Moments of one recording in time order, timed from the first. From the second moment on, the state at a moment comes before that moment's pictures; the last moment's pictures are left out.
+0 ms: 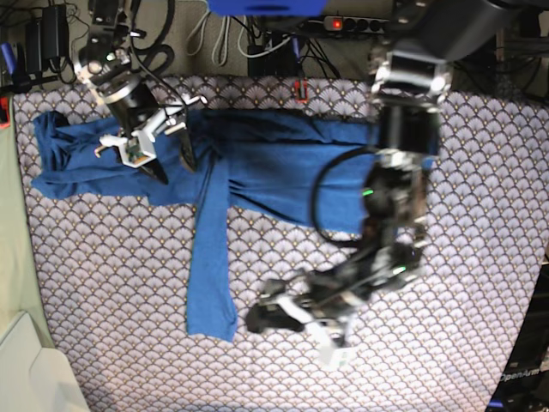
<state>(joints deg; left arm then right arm) -27.2 4.8 4.0 73.8 -34.2 -12.9 48.9 -23.3 -1.8 16.6 101.4 -5.7 39.7 -4.6</state>
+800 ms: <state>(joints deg) -40.3 7.8 44.6 28.6 -47.1 -12.5 1.7 -23.6 -2.3 16.3 101.4 -5.7 39.7 -4.8</state>
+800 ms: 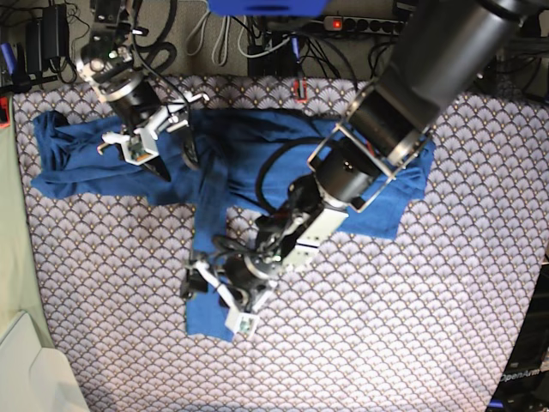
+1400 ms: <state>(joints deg) -39.6 7.5 39.3 27.5 -53.9 -12.4 -0.8 -19.3 -2.0 13.6 103.0 -5.6 39.7 -6.3</state>
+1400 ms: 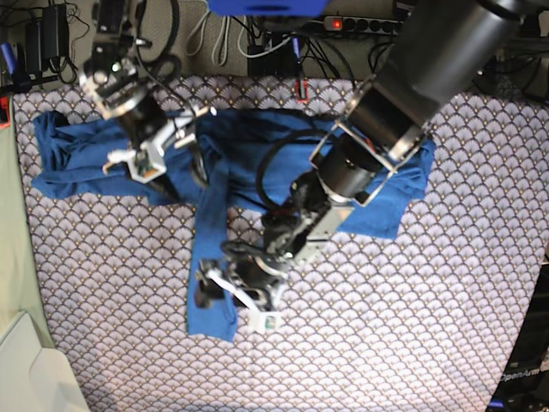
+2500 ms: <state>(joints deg) -24.0 -26.3 38.4 66.3 -64.3 -6.1 7.7 21.6 1.1 19.1 56.7 -5.3 39.8 -26.9</state>
